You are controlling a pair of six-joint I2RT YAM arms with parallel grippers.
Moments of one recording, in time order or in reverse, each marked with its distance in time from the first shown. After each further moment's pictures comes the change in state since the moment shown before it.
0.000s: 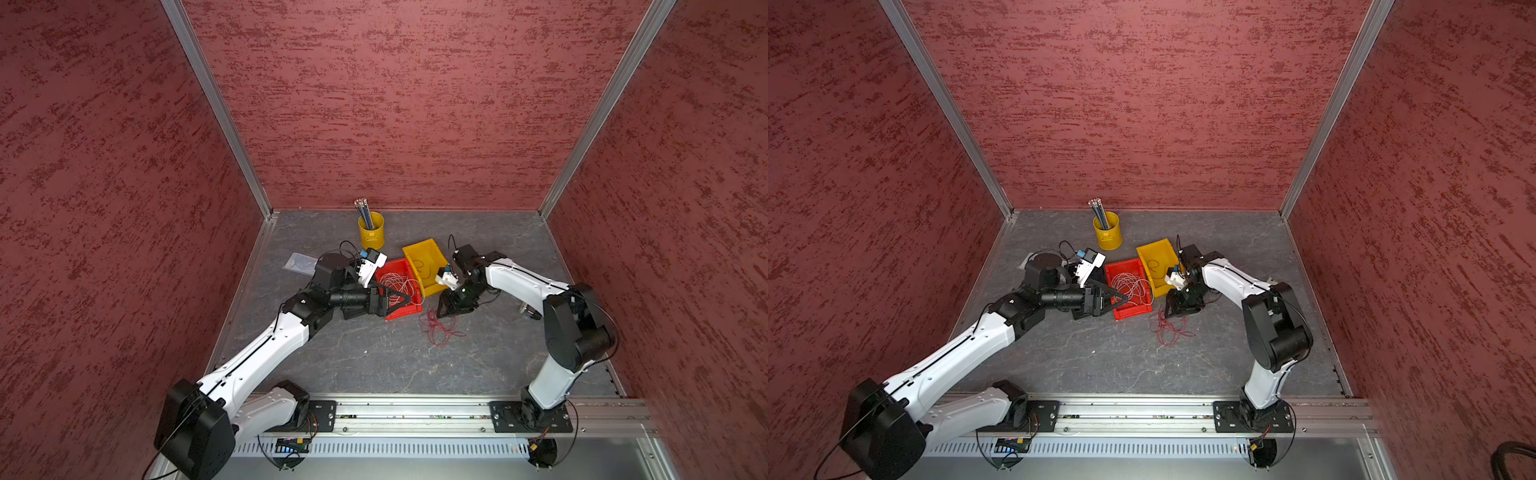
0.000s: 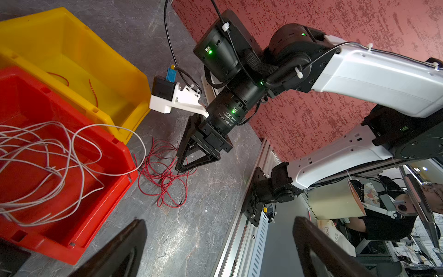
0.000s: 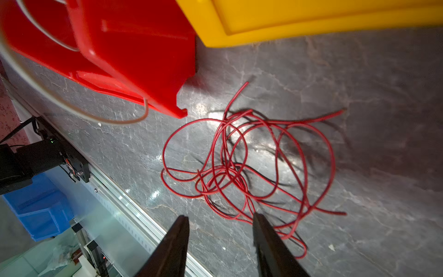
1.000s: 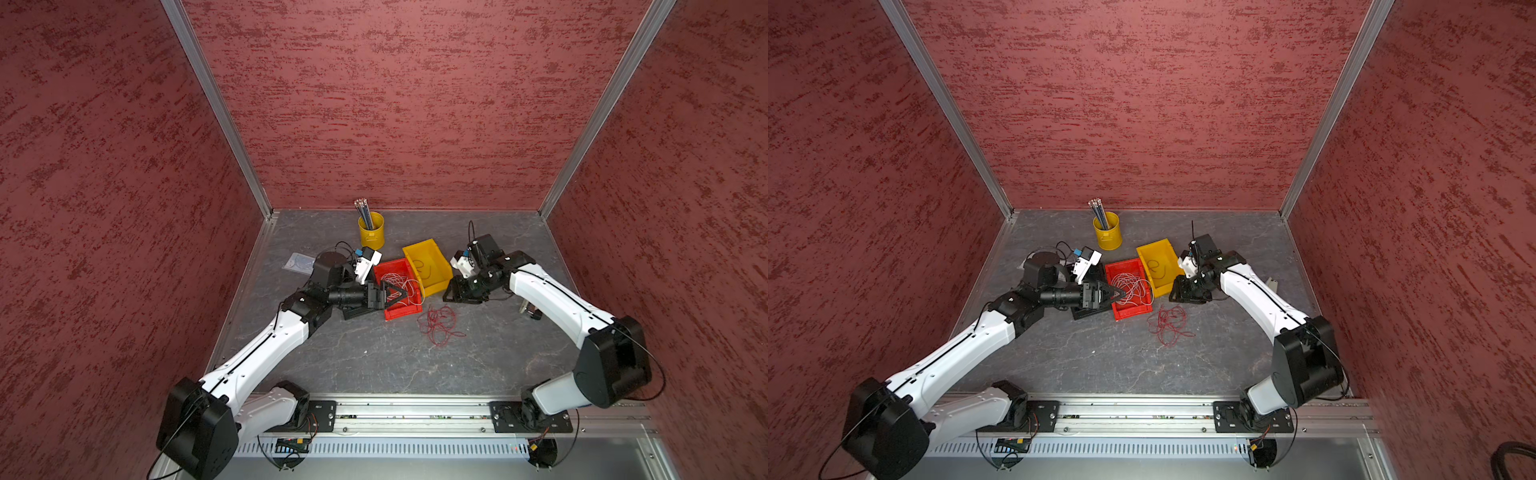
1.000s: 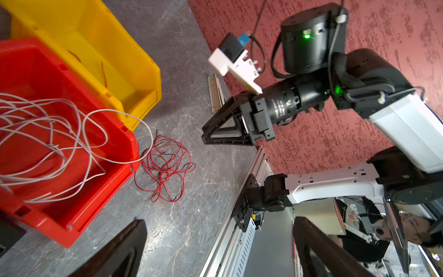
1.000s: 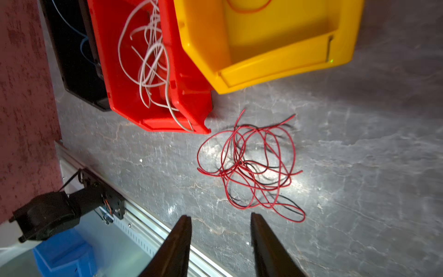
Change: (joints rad) left arm 0.013 0.017 0.000 0.006 0.011 -0.106; right arm -0.019 -0.230 -0.021 0.027 0.045 0.229
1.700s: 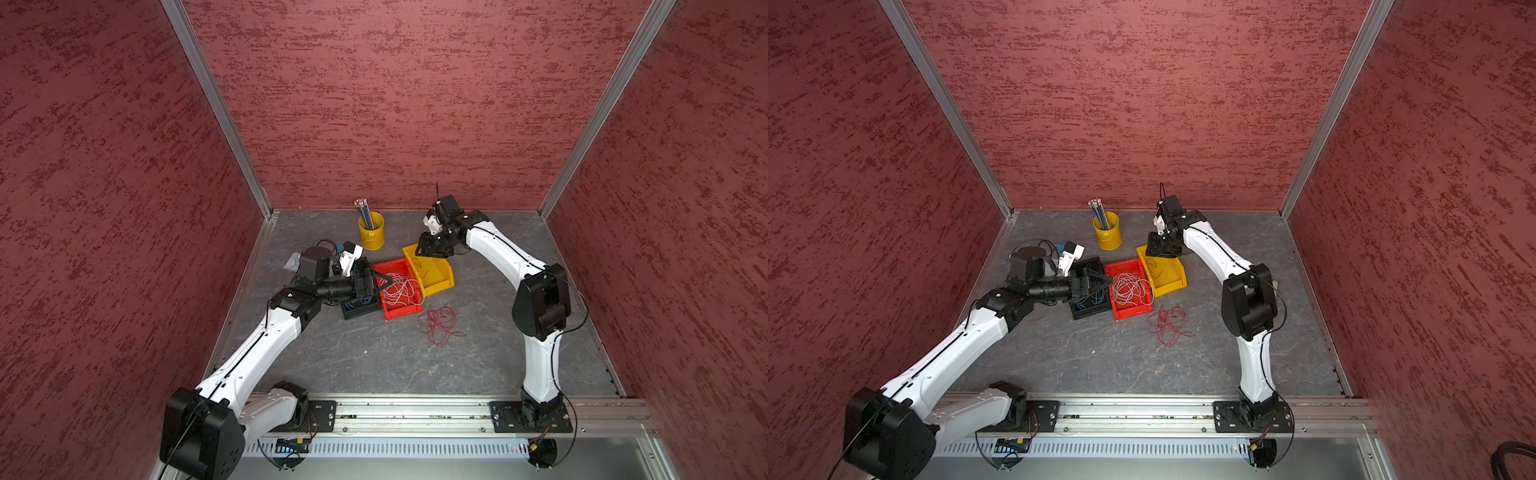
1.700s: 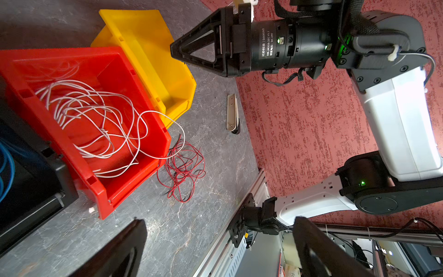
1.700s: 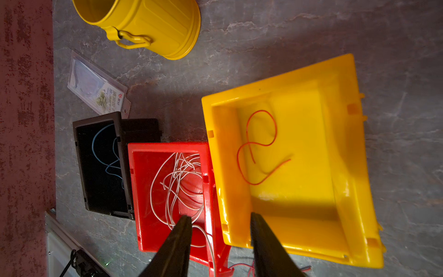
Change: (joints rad) left arm 0.159 -0.017 0.034 -0.119 -0.003 -0.115; right arm 0.037 0.536 0.719 -0.019 0.167 0.076
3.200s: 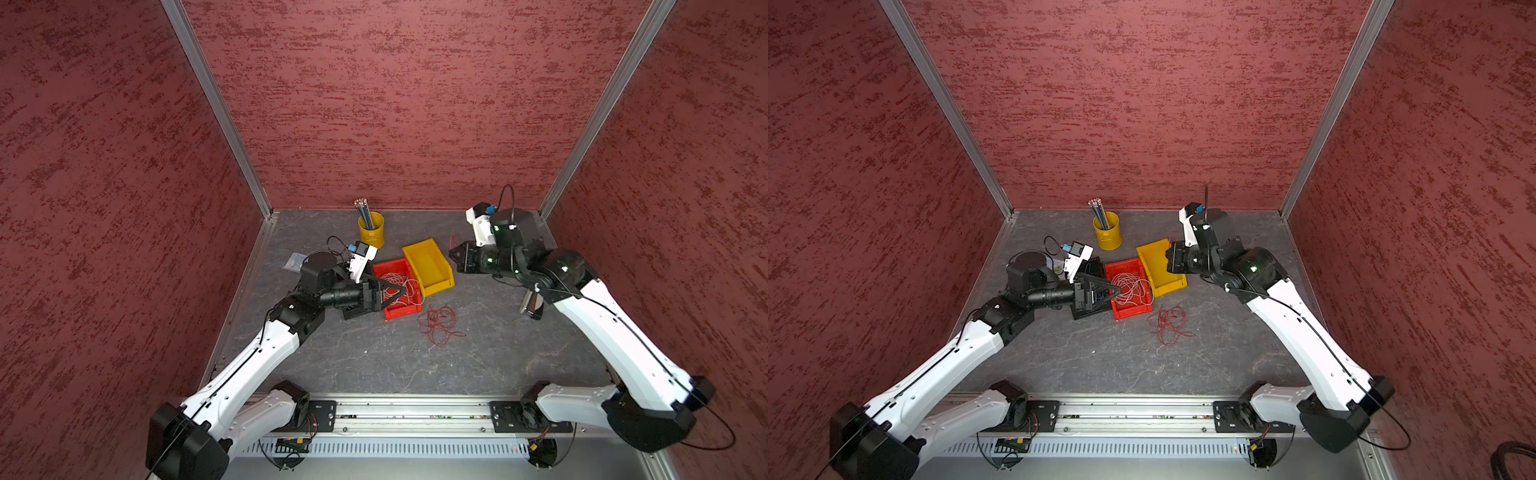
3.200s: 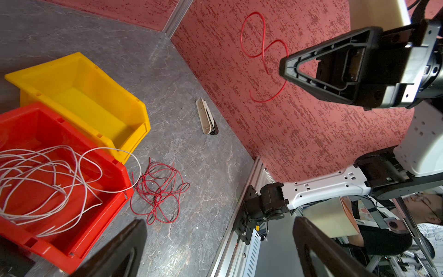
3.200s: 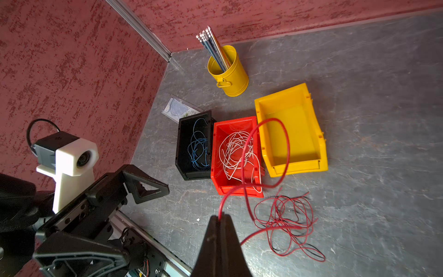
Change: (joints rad) left arm -0.143 -0.096 -0.017 0.128 -0.037 0.137; right arm 0.177 -0.737 -0.301 -0.006 0.182 0.150
